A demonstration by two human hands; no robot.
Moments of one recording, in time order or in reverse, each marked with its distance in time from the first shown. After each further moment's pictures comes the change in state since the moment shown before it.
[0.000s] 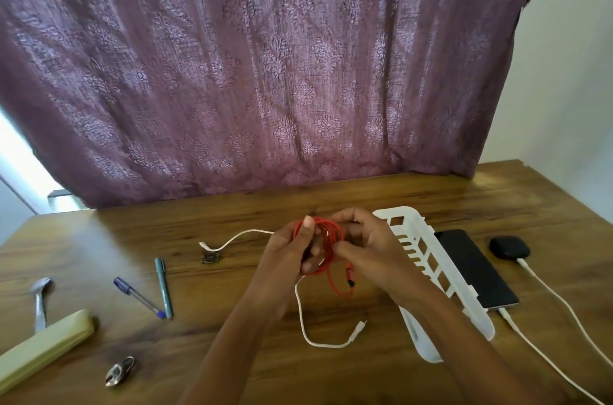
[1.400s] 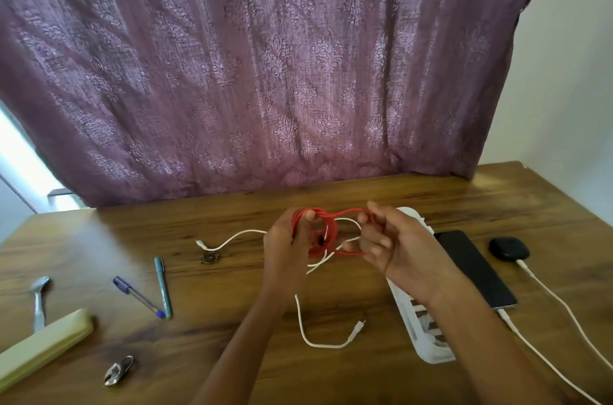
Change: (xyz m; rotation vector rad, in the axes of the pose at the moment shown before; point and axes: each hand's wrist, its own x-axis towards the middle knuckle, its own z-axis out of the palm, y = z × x) left_hand 0.023 -0.020 0.001 0.526 0.346 0.337; right_hand -0.007 -0.021 -0.023 0.825 0.003 0.322
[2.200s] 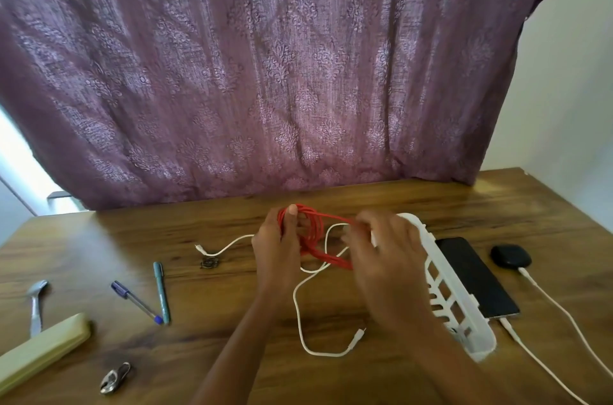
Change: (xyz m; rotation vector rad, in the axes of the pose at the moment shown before) left_hand 0.009 0.004 -0.004 0.030 0.158 -0.107; right_hand 0.008 0.044 -0.009 -1.837 0.488 -1.271
